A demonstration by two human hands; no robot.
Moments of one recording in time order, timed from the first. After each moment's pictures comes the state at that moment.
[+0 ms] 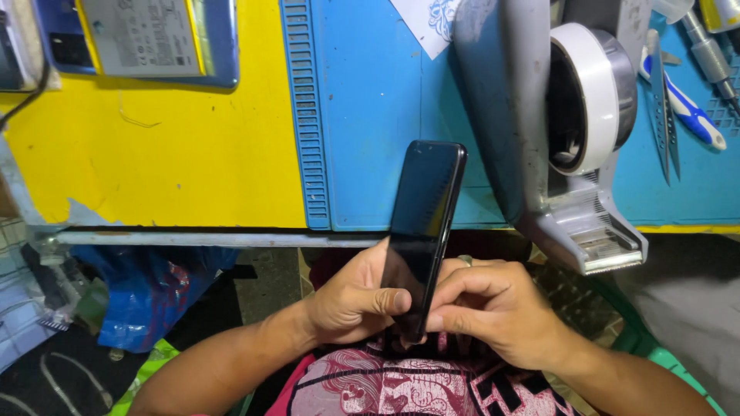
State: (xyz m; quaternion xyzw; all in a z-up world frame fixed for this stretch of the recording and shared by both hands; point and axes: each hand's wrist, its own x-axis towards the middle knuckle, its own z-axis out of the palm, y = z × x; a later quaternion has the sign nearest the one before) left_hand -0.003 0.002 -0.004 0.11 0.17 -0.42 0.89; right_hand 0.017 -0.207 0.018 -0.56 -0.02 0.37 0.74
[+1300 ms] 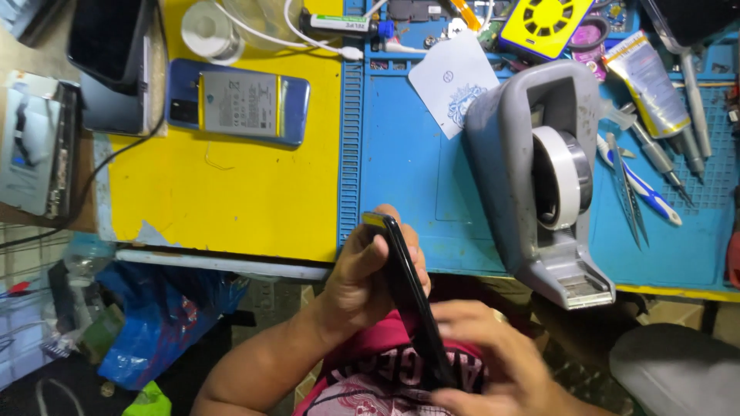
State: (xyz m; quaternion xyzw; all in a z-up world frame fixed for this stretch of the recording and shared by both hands) left_hand 0.035 0.002 -0.007 0.16 0.14 -0.15 0.97; right_hand -0.003 -0.209 0.034 -0.60 -0.20 0.15 0.76
